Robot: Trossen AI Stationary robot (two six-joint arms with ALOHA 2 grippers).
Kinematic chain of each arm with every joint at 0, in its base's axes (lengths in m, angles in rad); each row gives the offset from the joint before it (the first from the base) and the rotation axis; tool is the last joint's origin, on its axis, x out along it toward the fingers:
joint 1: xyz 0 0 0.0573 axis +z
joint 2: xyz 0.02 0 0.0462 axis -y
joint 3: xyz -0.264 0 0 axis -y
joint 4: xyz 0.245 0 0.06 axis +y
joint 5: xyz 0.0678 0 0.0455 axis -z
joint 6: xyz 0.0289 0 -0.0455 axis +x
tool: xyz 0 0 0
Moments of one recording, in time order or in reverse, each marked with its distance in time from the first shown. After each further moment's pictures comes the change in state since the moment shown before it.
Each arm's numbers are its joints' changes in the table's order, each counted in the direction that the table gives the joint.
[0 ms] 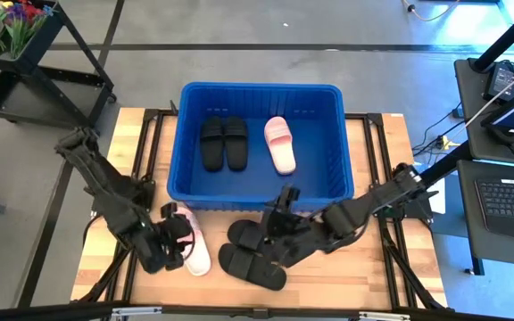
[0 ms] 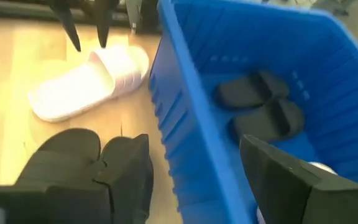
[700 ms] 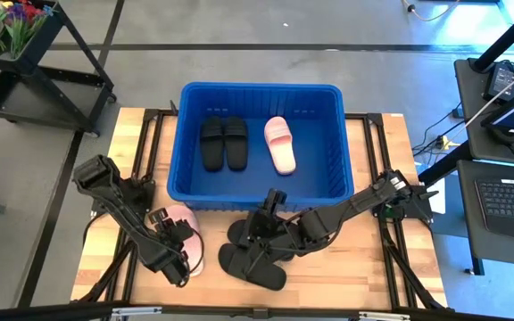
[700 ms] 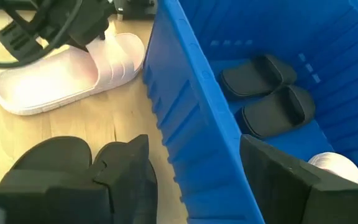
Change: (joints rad) left arm 0.009 -0.396 0.002 0.291 0.240 -0.313; right arm -0.049 -0.115 0.000 -0.063 0.002 0.055
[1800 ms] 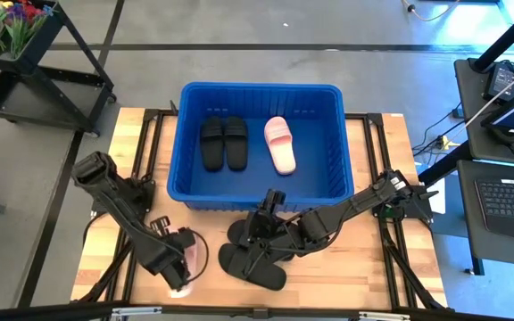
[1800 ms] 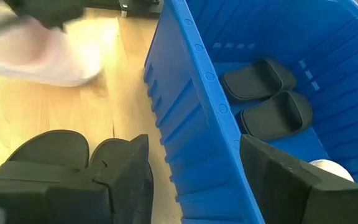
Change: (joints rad) left arm 0.014 0.048 0.151 -0.012 0.160 0.092; right arm 0.000 0.000 0.000 -0.002 -0.002 -0.056
